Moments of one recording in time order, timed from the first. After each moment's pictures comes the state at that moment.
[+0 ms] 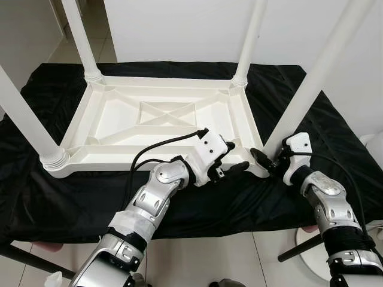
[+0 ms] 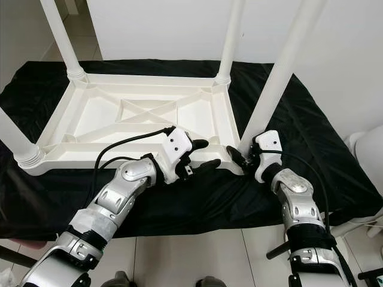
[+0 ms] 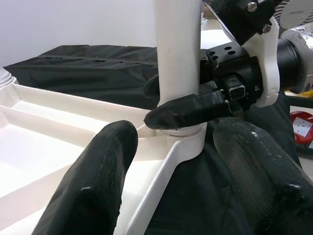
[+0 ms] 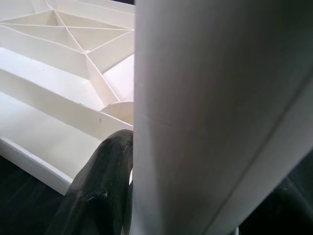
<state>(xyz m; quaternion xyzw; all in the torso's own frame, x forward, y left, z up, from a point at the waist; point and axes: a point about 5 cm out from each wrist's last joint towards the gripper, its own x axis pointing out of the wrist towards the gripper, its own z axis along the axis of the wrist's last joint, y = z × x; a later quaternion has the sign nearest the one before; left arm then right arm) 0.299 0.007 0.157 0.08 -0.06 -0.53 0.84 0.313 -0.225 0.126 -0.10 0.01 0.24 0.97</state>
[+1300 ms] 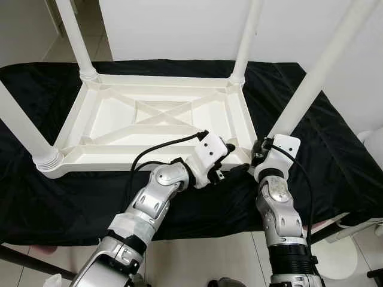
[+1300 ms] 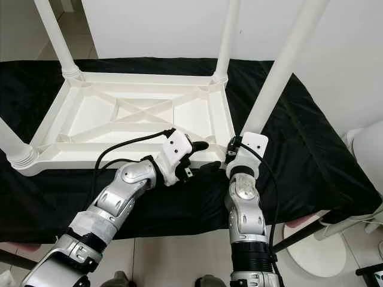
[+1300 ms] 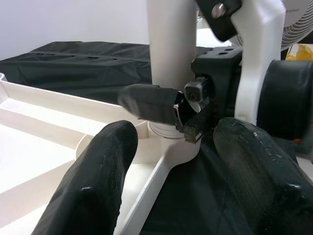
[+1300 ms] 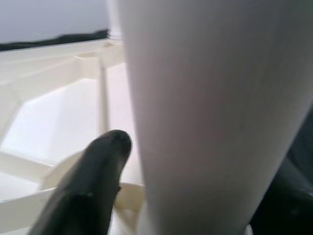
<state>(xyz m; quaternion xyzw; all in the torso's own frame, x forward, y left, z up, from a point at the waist) 0.296 0.008 0.154 0.08 -0.06 -0.53 0.84 0.299 -0.155 0.138 0.04 -0.02 -0.10 0.99</state>
